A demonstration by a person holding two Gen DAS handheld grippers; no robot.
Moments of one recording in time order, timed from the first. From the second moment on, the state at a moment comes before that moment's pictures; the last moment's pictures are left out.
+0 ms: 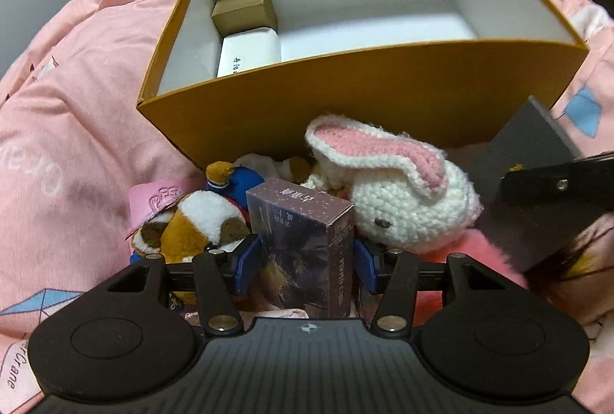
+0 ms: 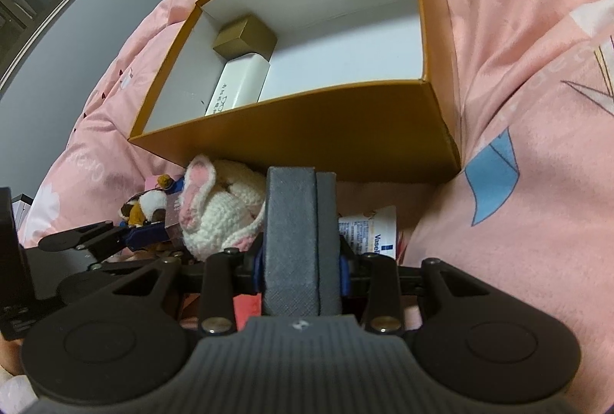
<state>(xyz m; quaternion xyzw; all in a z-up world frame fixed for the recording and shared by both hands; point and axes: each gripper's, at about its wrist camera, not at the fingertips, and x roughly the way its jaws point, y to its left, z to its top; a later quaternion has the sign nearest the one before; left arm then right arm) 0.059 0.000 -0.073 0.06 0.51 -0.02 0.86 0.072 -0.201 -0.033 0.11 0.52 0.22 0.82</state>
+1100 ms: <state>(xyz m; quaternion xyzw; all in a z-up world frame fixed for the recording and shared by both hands) 0.020 0.057 -0.033 -0.13 0.49 0.01 0.86 0.077 -0.210 -0.004 0.08 0.52 0.24 0.82</state>
